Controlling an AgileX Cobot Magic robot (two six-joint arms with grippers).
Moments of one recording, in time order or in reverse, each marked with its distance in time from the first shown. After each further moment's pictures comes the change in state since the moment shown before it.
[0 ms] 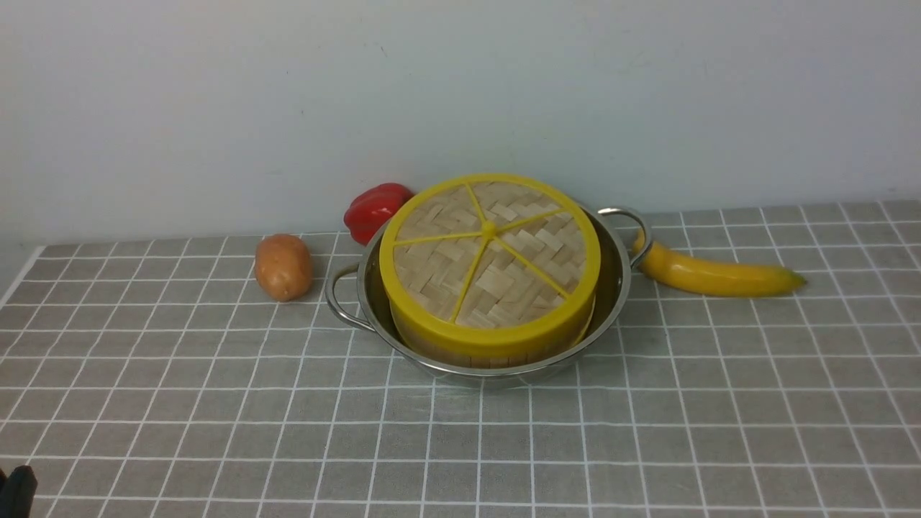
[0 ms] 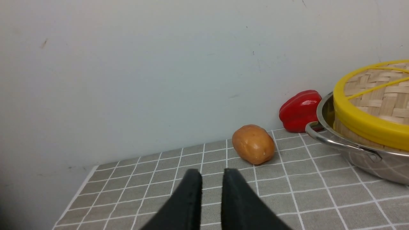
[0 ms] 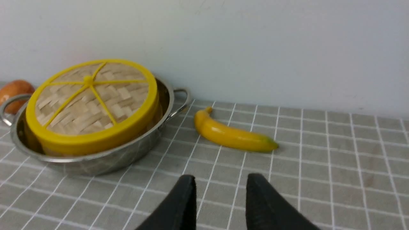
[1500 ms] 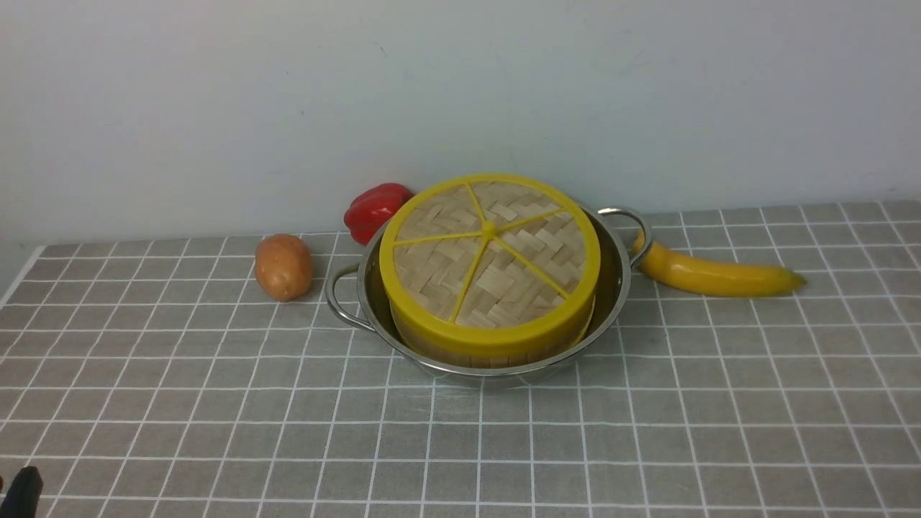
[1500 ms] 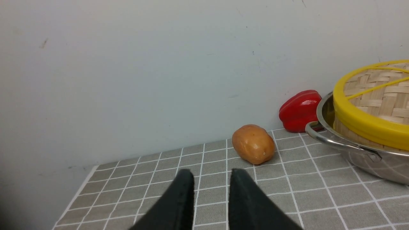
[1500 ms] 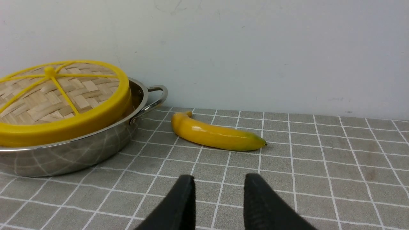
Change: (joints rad) right arm -0.109 -0.145 0.450 -0.029 -0.411 0.026; left arm 0.000 0.000 0.001 0.000 0.000 0.000
